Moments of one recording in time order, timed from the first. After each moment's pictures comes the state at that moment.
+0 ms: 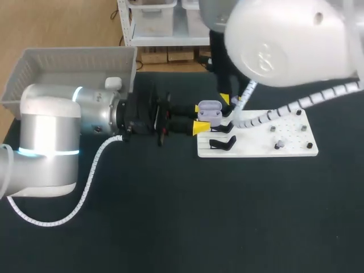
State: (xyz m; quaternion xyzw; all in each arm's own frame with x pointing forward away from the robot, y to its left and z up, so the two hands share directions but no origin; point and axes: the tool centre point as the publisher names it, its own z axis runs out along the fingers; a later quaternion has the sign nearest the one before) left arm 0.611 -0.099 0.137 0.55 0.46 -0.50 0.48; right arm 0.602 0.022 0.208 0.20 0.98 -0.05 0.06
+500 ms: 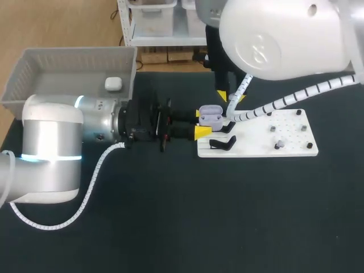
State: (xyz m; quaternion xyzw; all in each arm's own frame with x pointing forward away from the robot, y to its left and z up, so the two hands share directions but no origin) left arm 0.608 -0.101 0.130 0.54 0.46 -0.50 0.49; right arm 0.603 0.024 0.210 0.20 0.98 -0.05 0.06
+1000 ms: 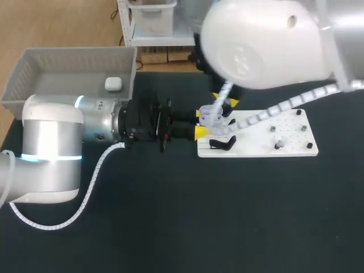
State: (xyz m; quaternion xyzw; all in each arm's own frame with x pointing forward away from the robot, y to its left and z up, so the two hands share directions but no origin) left arm 0.607 -0.101 0.130 0.54 0.46 -0.50 0.49; right arm 0.594 0.038 0.211 0.31 0.94 -0.07 0.08
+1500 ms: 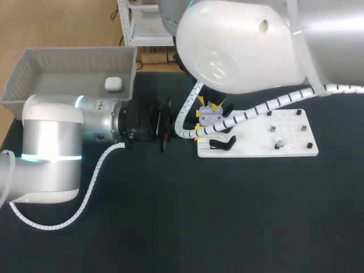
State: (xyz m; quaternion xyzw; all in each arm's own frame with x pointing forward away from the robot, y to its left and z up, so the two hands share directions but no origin) left arm 0.607 -0.101 0.130 0.54 0.46 -0.50 0.49; right arm 0.593 0.067 0.205 0.37 0.92 -0.05 0.08
